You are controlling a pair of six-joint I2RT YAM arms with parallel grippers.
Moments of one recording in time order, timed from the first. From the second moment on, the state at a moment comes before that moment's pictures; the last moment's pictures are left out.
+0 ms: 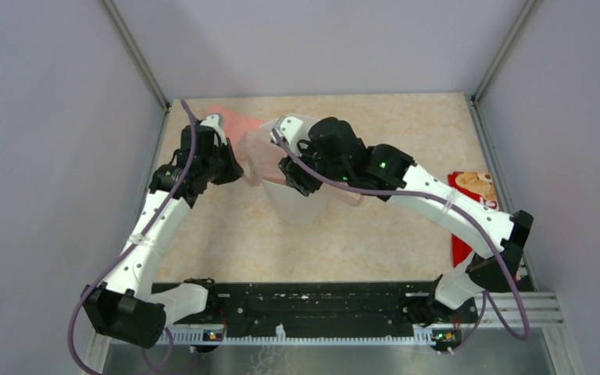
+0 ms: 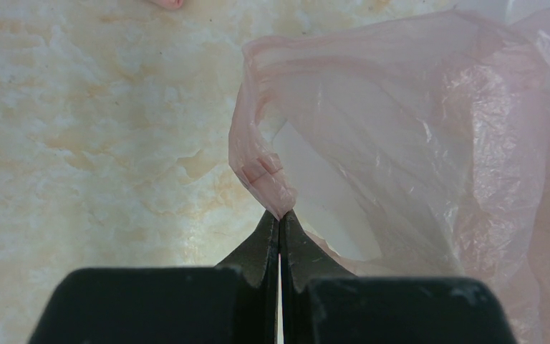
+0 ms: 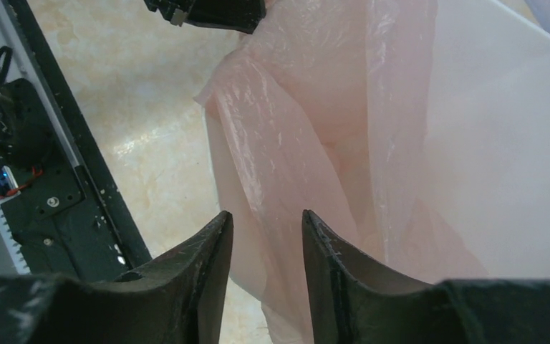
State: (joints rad) left arm -0.25 1.15 1.18 -0.72 0.06 -0.41; right arm 1.03 1.53 1.71 -0.71 -0.02 -0.09
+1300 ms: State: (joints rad) left arm -0.25 1.16 1.18 -0.72 0.01 -0.42; right arm 1.10 1.41 1.49 -0.63 -0.14 0.01
